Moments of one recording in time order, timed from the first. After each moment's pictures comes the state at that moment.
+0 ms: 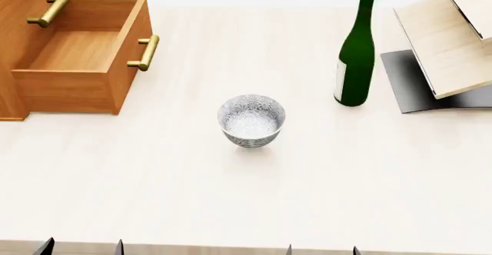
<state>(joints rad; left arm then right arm) 0.00 0.00 0.00 0.00 0.00 0.00 0.00 0.00 0.00 0.00 0.00 0.00 0.00 0.00</state>
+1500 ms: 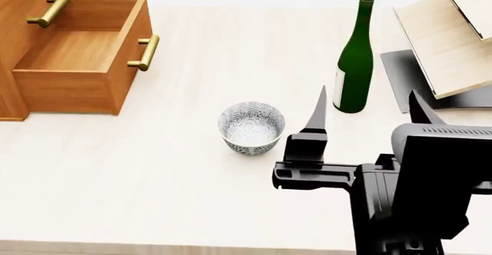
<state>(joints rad) 0.41 -0.13 0.06 0.45 -0.18 0.06 -0.15 0.48 0.19 0.09 -0.81 0.45 1.03 0.25</state>
